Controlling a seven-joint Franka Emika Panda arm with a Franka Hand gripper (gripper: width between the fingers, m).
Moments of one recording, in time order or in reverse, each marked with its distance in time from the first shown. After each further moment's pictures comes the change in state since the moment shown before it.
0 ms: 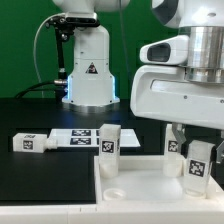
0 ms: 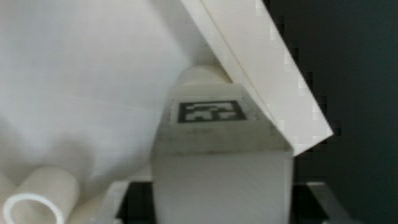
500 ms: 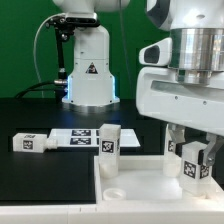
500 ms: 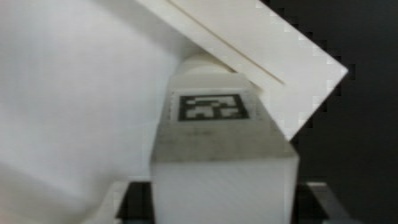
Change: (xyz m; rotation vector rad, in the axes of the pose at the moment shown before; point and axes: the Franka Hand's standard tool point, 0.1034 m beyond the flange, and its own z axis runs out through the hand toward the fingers) arm 0.005 0.009 0.003 0.002 -0.005 0.553
